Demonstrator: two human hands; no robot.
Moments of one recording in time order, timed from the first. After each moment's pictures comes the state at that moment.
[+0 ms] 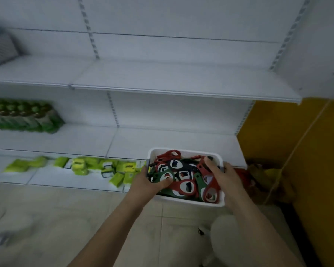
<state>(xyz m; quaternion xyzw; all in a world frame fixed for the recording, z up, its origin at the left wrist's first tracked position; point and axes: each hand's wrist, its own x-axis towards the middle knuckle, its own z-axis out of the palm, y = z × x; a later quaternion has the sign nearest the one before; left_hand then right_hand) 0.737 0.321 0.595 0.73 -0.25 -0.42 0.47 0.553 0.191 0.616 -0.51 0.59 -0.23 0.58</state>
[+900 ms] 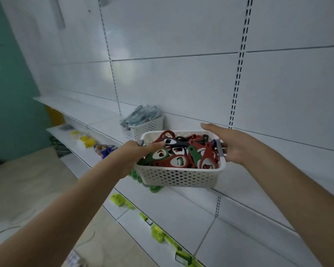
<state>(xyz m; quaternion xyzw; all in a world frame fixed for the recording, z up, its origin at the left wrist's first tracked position) 1.154 0.372 0.856 0.82 -0.08 -0.18 0.54 1.058 0.141 0.882 -0.66 0.24 -0.07 0.71</state>
